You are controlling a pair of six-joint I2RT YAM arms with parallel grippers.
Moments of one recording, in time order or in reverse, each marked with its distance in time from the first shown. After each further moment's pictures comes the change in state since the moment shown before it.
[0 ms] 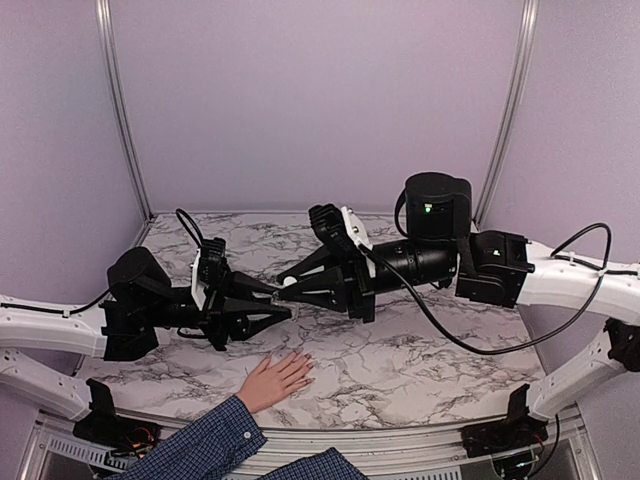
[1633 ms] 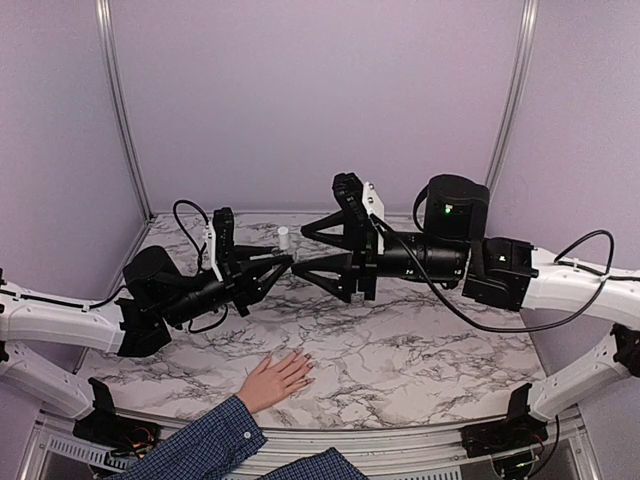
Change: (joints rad) left arm 0.056 0.109 -0.002 0.083 -0.449 -0.064; right arm -0.075 -0.057 -0.103 0.150 0.215 0.146
